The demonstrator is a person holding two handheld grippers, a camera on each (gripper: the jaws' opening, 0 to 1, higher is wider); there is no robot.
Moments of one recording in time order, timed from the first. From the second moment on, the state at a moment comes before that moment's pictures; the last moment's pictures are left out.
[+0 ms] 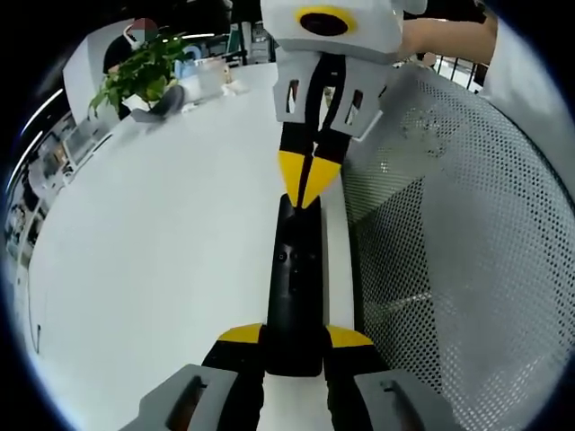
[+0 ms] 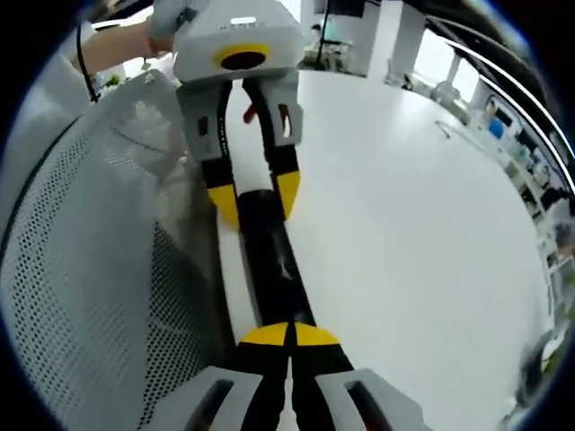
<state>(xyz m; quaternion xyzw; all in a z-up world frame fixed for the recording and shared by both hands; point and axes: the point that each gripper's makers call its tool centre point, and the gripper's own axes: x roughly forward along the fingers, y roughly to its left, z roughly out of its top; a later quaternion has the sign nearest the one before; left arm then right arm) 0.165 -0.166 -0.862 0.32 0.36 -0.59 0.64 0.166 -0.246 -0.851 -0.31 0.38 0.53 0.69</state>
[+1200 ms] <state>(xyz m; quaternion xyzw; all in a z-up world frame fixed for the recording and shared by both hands) 0.166 -0.166 -0.862 0.32 0.36 -0.59 0.65 0.166 -0.231 -0.852 -0.37 0.36 0.56 0.65</state>
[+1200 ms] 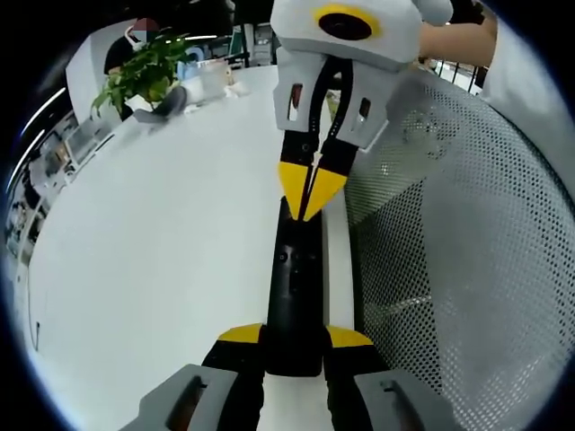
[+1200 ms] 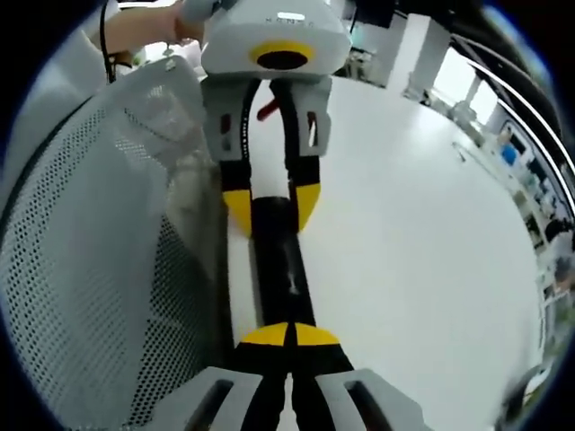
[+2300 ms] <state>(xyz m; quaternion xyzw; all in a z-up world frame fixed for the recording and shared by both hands) 0.167 -0.165 -0.862 0.32 0.36 -0.60 0.64 0.167 -0.231 -0.851 -0.34 0.35 0.59 0.64</state>
